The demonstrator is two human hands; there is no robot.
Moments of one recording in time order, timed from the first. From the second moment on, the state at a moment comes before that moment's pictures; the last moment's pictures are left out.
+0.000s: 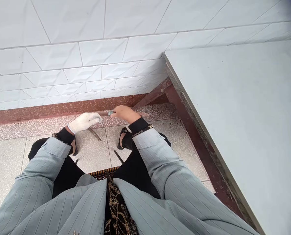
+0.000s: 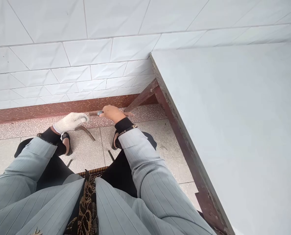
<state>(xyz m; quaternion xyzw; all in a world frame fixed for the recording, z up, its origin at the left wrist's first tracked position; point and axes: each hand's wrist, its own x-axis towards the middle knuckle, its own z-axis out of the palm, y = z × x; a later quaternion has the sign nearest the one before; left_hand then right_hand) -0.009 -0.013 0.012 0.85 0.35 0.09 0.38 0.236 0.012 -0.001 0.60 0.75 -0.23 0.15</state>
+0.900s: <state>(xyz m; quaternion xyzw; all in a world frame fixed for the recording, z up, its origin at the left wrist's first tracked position) -0.001 -0.015 0.001 0.82 0.34 0.07 0.45 0.241 0.012 0.000 0.60 0.59 -0.47 -0.26</state>
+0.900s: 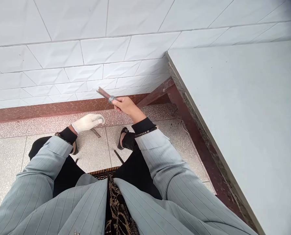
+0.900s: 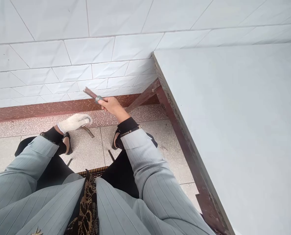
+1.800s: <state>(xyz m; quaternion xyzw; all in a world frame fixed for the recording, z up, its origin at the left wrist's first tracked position) -0.008 -0.015 -0.004 0.74 0.36 0.10 0.56 0.267 0.004 0.029 0.46 0.51 -0.60 -0.41</state>
